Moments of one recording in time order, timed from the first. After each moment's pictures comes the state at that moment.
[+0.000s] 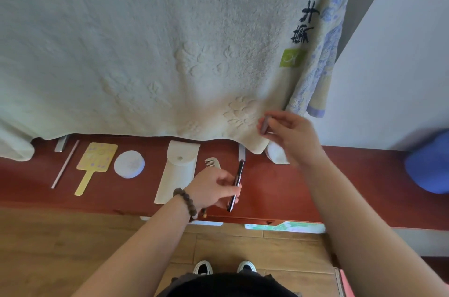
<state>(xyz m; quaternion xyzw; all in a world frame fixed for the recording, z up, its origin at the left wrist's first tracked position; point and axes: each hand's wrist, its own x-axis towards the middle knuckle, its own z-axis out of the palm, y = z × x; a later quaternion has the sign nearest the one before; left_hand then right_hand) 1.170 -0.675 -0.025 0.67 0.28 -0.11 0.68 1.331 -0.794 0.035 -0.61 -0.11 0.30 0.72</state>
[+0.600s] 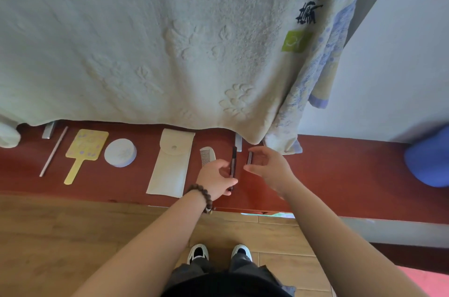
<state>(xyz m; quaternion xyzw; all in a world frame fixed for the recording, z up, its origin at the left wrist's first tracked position) 1.198 -0.695 -0.074 0.71 0.39 -0.07 0.58 1.313 -0.815 -0.066 -0.81 -0.16 0.34 0.45</state>
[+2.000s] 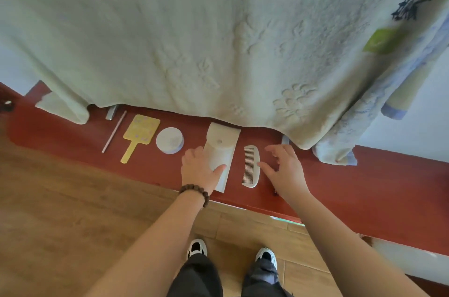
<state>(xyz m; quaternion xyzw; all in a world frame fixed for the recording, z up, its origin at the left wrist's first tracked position) 1.124 -0.611 -0.098 0.82 0.52 0.01 0.22 1.272 -0.757 -0.095 -0.85 -0.34 0.17 0.37</state>
